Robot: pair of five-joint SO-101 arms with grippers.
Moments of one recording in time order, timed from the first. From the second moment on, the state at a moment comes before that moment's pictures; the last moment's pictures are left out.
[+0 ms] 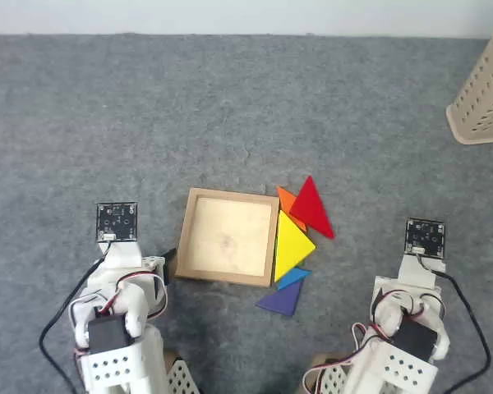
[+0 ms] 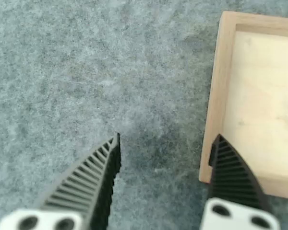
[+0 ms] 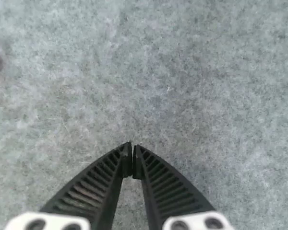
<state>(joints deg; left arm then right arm) -18.3 -103.4 97.1 72.2 -3.6 22.2 -102.7 95.5 74.3 15.3</state>
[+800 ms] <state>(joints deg) -25.5 -103.4 97.1 72.0 -12.0 4.3 -102.7 95.5 71.0 15.3</state>
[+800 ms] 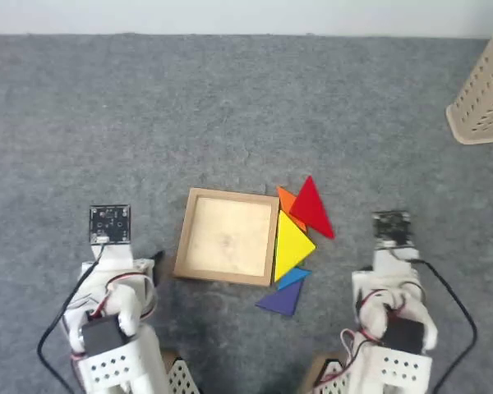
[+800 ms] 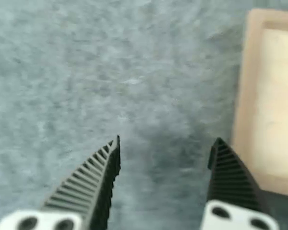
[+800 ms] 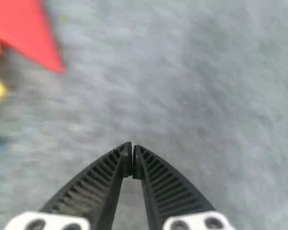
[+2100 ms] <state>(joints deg) -28.1 -103.4 97.1 73.3 -22.1 -25.5 -1.5 25.2 61.1 13.3</state>
